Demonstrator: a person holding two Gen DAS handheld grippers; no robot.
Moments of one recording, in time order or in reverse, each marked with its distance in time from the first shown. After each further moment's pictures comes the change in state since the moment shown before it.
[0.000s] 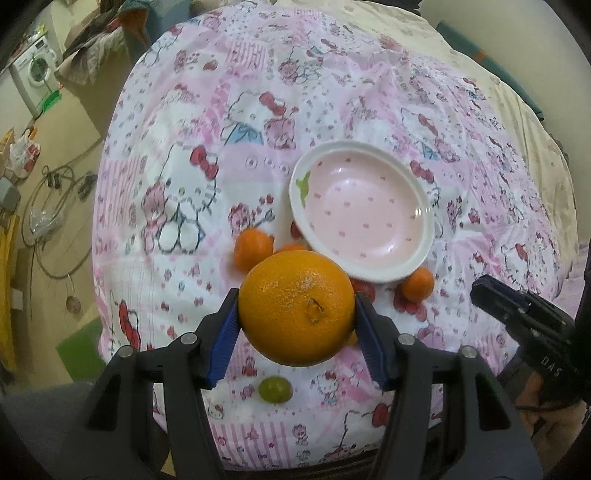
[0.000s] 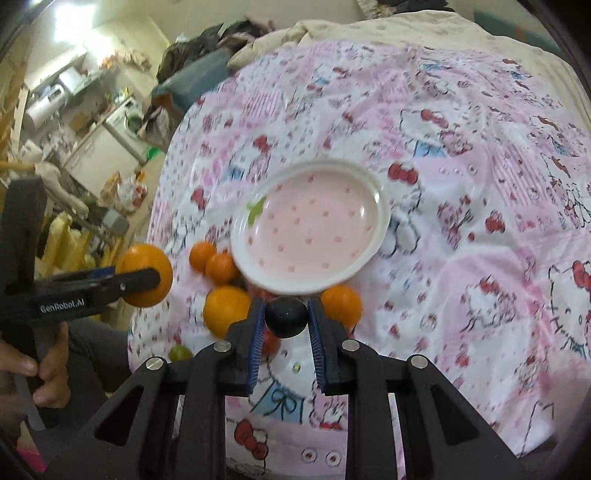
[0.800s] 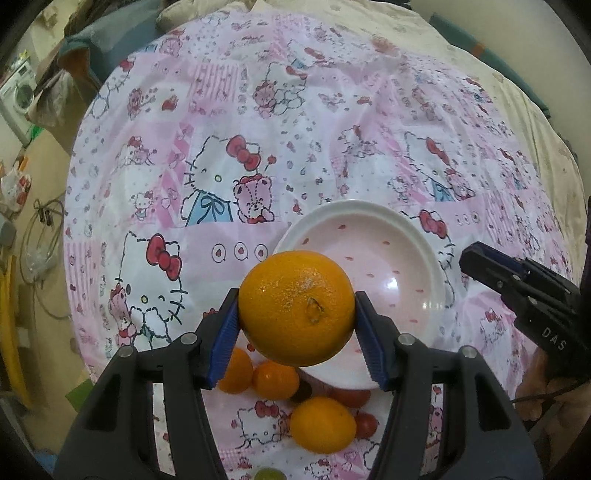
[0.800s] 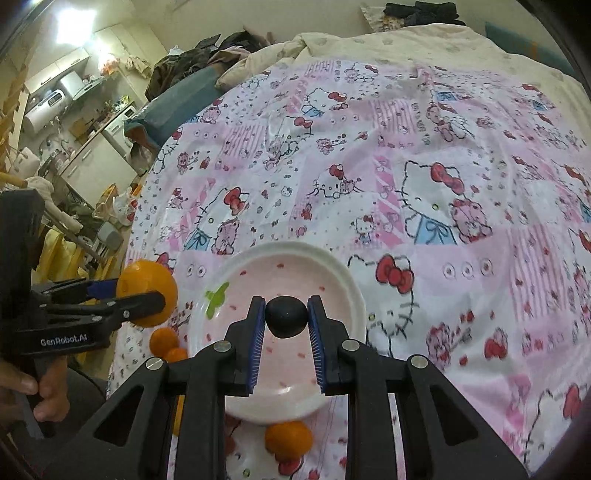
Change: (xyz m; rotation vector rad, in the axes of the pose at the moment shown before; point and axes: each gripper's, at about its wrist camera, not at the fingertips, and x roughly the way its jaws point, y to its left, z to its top) left arm 0.057 -0.021 0.094 0.054 -0.001 0.019; right arm 0.058 -0.040 0.103 -0.054 -0.032 -0.001
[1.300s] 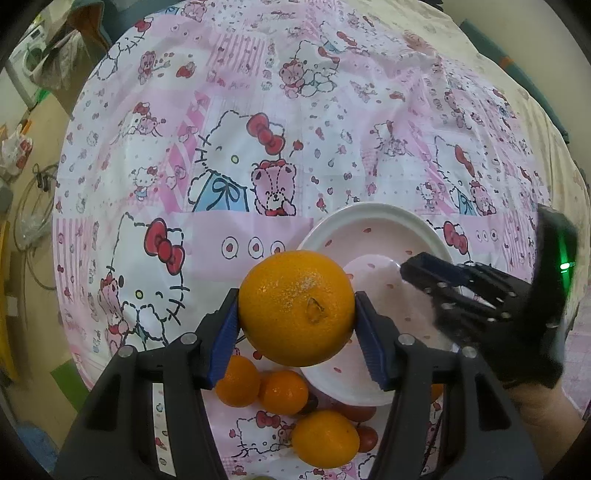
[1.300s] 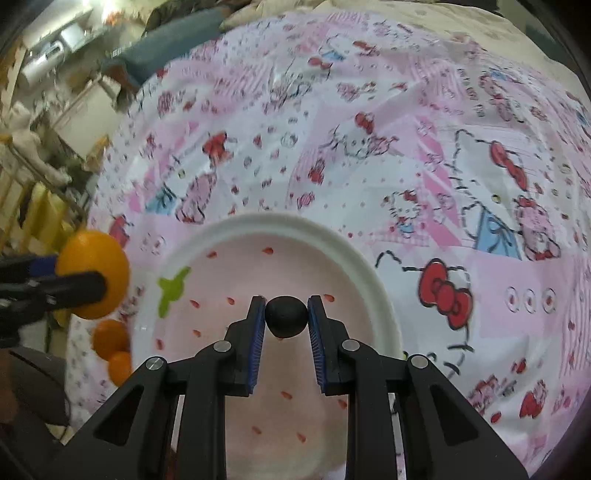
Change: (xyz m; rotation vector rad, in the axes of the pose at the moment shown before) left arm 0.025 0.022 0.011 -0.099 0.068 -0.015; right arm 0.102 0.004 0.005 -0.117 0.182 -0.046
